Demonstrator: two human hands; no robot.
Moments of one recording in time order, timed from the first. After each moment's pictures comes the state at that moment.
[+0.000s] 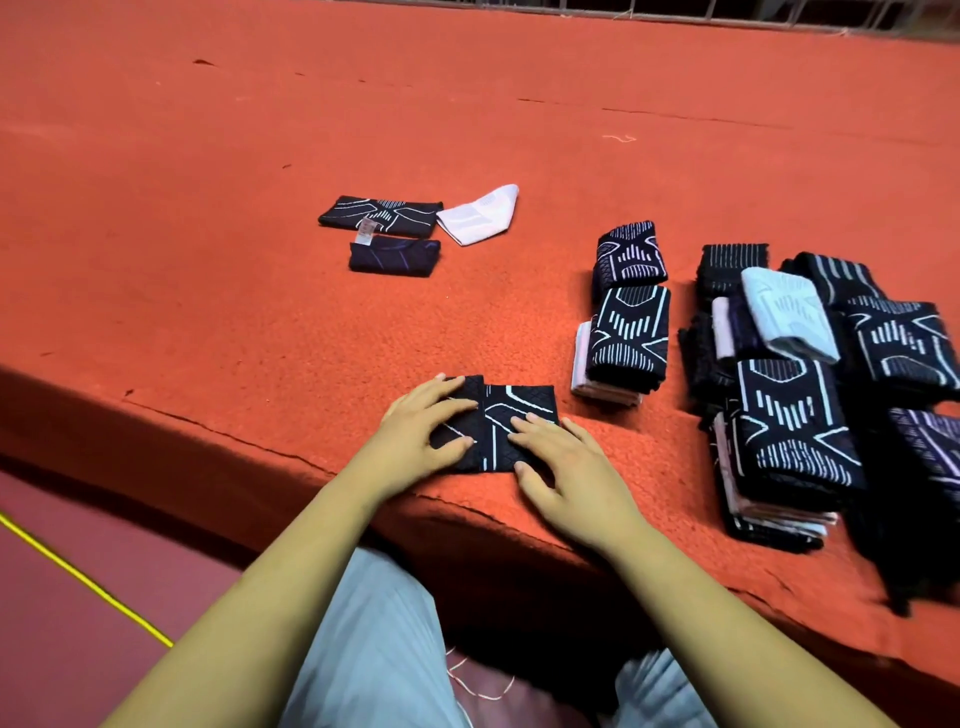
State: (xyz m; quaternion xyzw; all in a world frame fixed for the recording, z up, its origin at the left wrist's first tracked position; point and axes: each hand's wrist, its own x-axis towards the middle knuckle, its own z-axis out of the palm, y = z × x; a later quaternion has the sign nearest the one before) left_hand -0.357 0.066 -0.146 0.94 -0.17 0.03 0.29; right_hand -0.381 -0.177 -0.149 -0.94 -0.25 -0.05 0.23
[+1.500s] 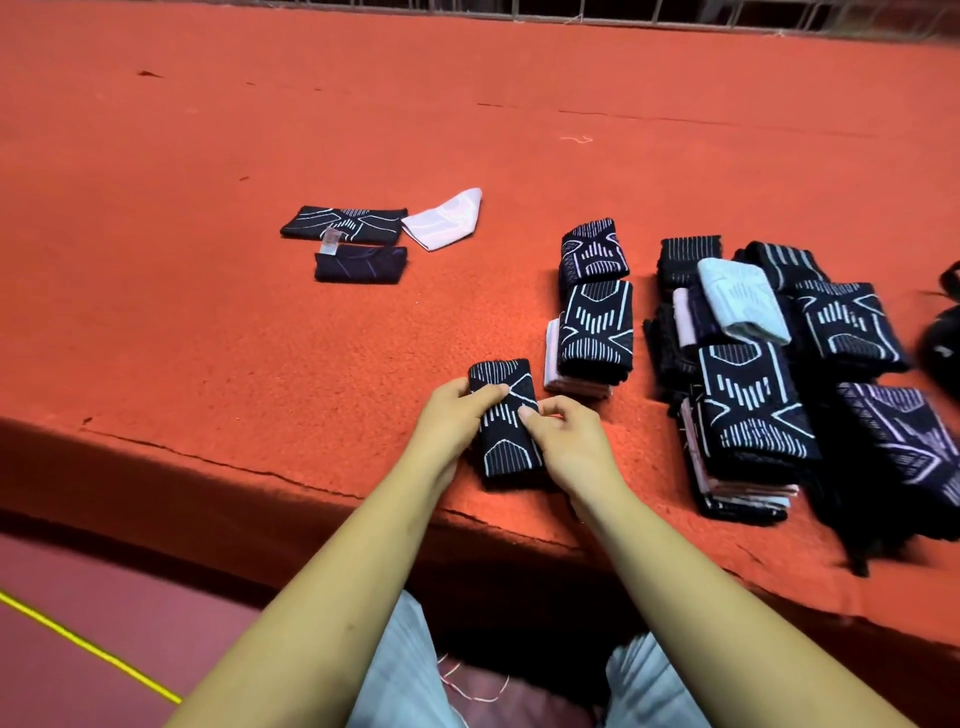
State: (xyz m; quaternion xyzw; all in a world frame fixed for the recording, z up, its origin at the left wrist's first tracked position) left_hand -0.350 -0.026 -0.100 0.68 0.11 -0.08 0.72; right_hand -0.370 -0.159 -0.117 -0.76 0.11 0.00 0.63
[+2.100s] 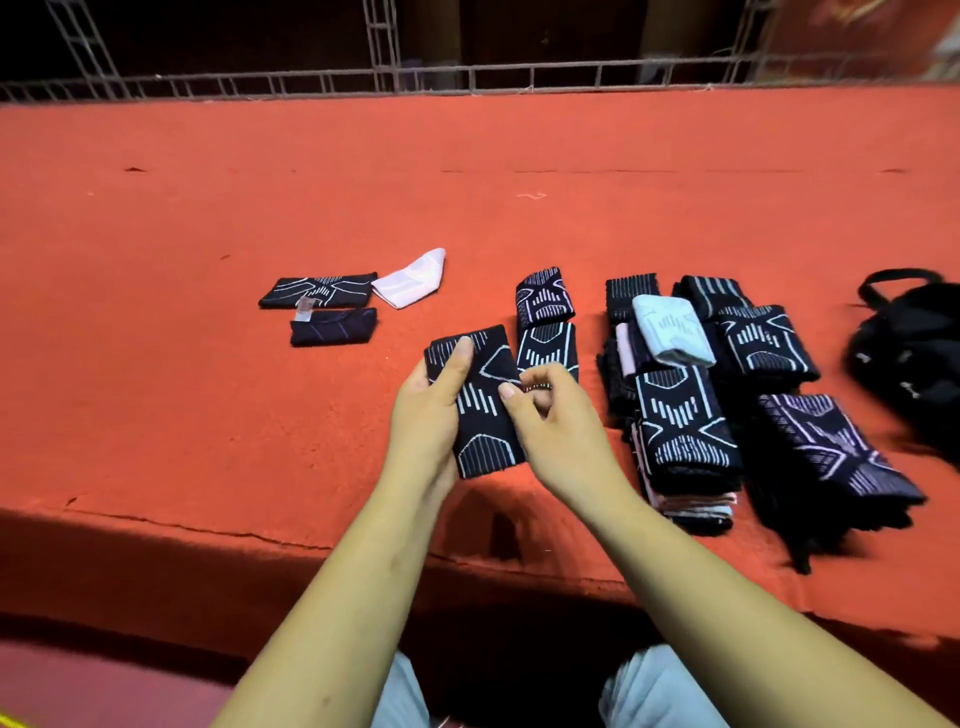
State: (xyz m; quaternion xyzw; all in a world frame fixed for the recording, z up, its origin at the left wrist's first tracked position) left_hand -0.378 -0.066 -0.012 0.52 0.02 0.02 0.86; right_hand -0.399 -0.183 -0.029 -0.80 -0.03 -0.15 0.57
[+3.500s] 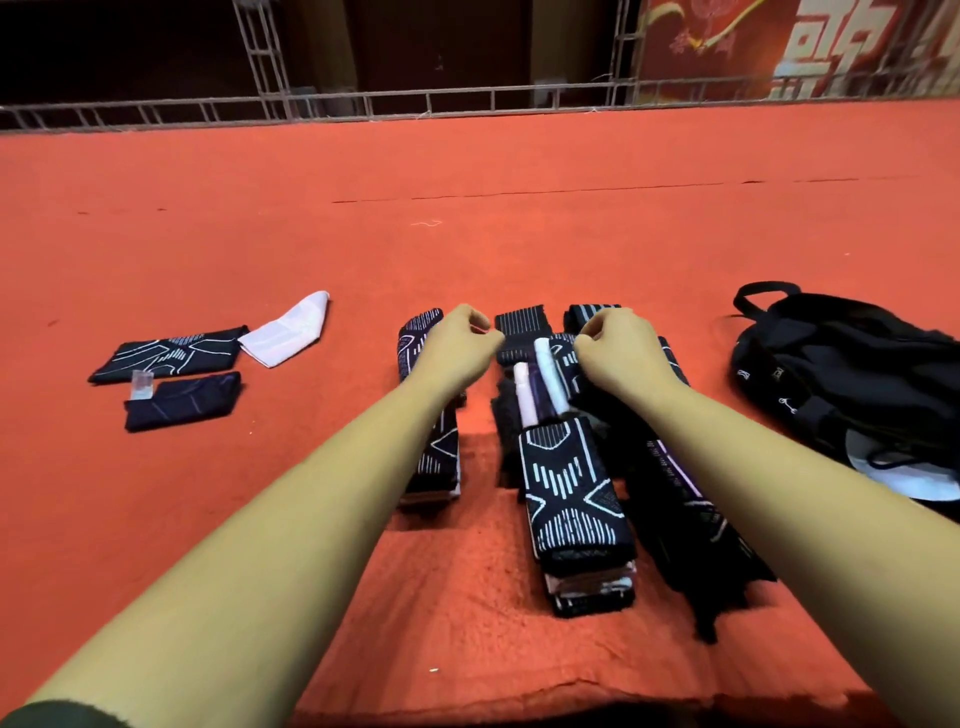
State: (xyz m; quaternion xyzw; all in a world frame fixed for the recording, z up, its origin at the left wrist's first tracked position) left_hand -0.207 -0.220 0.007 0.88 -0.13 0.01 0.46; right_hand -0.283 -0.387 0.022 -0.93 0.16 -0.19 0.29
